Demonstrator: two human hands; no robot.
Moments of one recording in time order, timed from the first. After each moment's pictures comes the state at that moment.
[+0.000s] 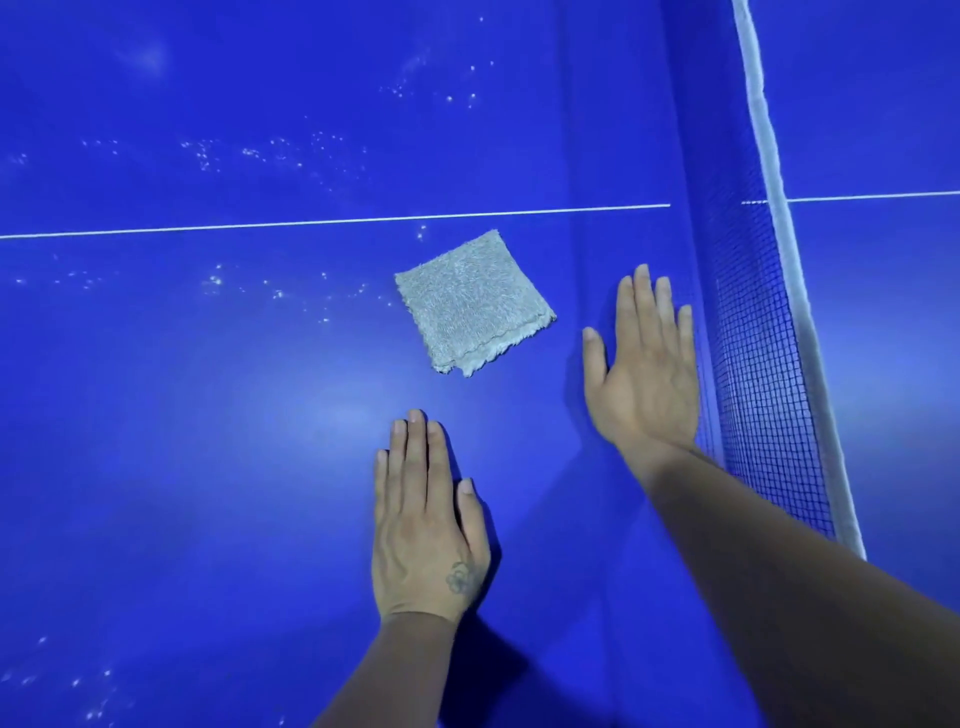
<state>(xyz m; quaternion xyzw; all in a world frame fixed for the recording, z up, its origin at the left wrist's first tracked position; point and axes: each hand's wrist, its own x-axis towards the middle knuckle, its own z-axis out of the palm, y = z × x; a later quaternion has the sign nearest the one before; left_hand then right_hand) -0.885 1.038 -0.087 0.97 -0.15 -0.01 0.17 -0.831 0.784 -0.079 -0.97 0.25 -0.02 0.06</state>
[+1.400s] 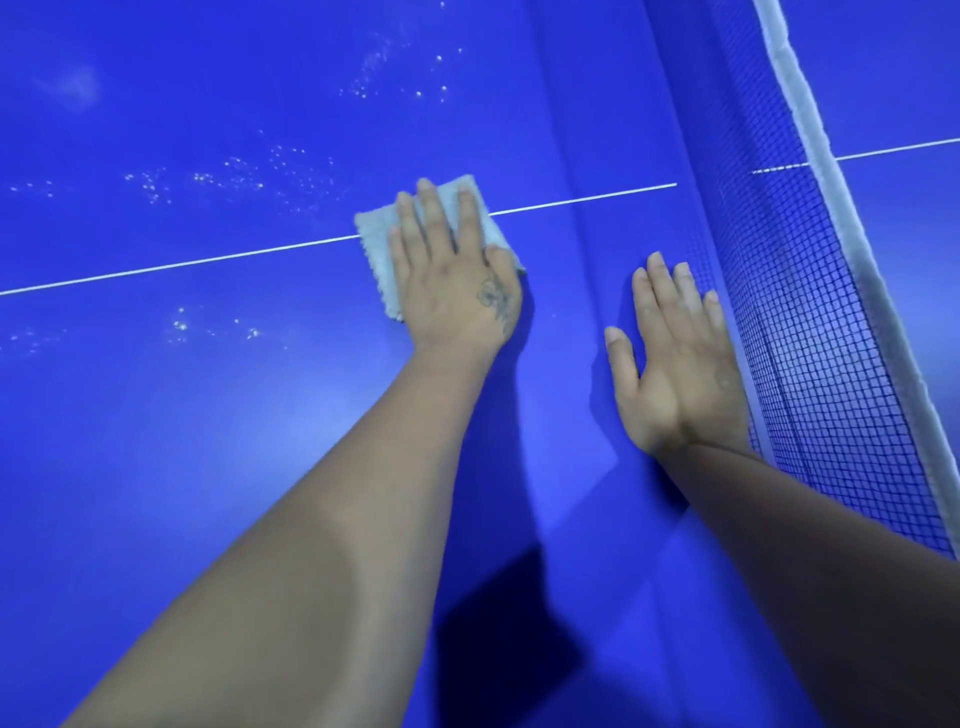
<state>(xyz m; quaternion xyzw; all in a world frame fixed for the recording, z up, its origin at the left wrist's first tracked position) -0.656 0.916 -0.082 0.98 -0.19 -0.02 0.11 -0.828 0.776 -0.091 -0.97 0.24 -0.07 0.05</state>
